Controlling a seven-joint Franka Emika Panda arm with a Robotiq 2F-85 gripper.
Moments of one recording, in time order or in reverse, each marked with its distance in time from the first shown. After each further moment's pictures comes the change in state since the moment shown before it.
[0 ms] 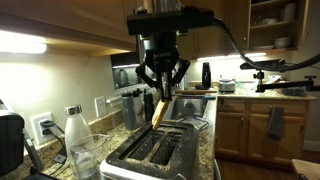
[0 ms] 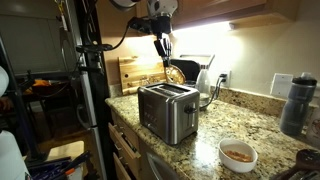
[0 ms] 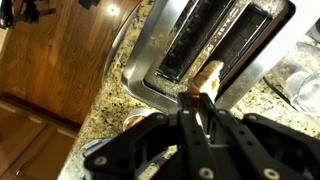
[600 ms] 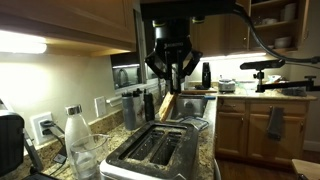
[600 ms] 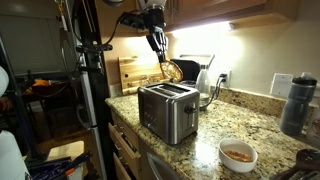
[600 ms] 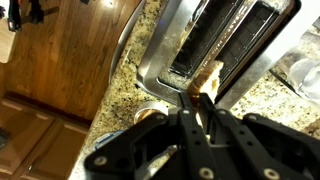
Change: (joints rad) arm 0.000 -0.113 0.012 -0.076 -0.015 0.000 0.054
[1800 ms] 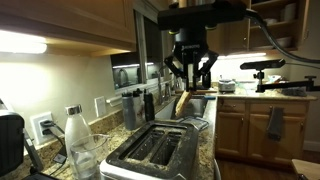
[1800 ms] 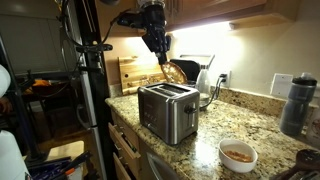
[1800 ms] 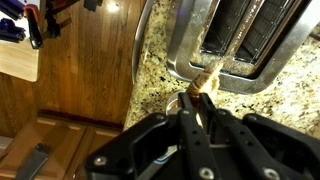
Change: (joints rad) arm -0.030 -0.105 -0.037 -0.104 -0.024 0.001 0.148
